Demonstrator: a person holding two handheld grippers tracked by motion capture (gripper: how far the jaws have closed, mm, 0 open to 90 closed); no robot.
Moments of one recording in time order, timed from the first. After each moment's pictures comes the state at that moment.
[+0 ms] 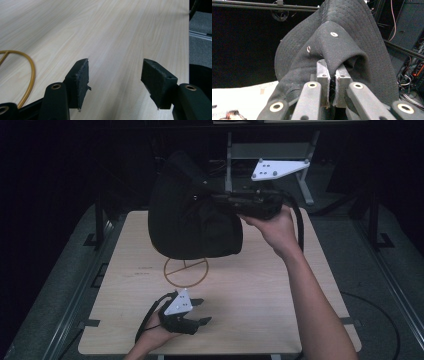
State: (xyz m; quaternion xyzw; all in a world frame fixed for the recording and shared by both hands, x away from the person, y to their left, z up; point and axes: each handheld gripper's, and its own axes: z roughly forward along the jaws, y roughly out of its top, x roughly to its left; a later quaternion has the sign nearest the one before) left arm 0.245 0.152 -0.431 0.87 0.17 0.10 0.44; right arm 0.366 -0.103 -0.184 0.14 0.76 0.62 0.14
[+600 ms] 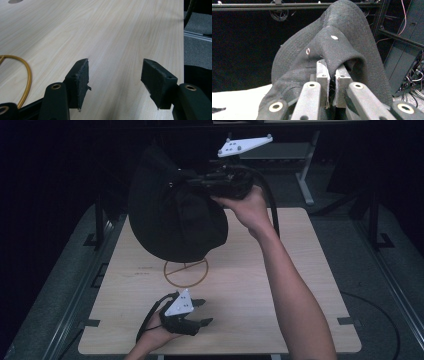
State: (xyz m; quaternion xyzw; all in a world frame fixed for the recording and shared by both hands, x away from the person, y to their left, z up) left arm 0.244 0.151 -0.428 0.87 0.16 0.11 0.45; right arm 0.405 -0.051 -0.163 0.15 0.78 0.60 0.11
